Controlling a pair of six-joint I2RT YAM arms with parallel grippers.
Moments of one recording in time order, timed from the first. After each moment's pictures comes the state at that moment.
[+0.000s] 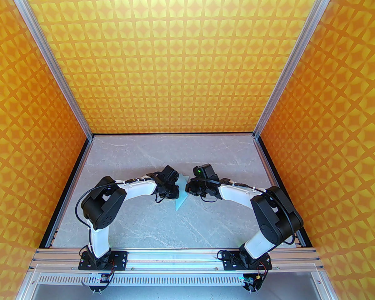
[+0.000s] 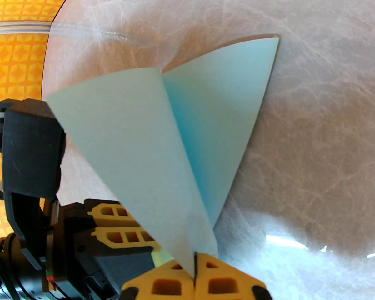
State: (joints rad) left arm -0.74 1.94 1.20 -0.39 0.20 -0.54; right arm 0.48 1.63 0.83 -0.12 -0.40 0.75
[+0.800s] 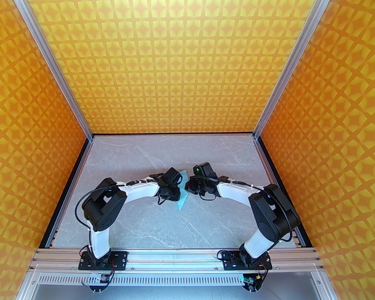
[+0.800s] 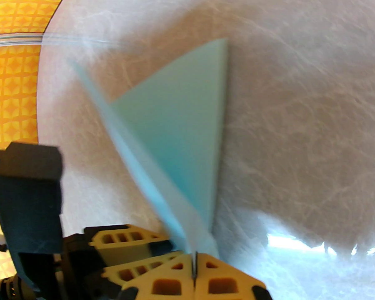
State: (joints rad) left arm -0.77 1.90 1.18 -0.46 0.10 -0.52; right arm 0.48 1.66 0.86 -0.15 -0.36 0.78
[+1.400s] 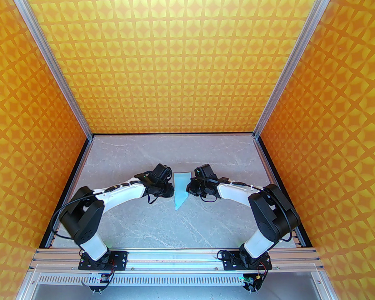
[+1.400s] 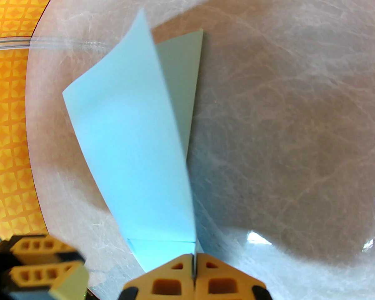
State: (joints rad) left arm -0.72 1.68 1.07 -0.39 0.18 -0.57; right arm 0.48 1.66 0.84 -0.15 -0.34 0.78
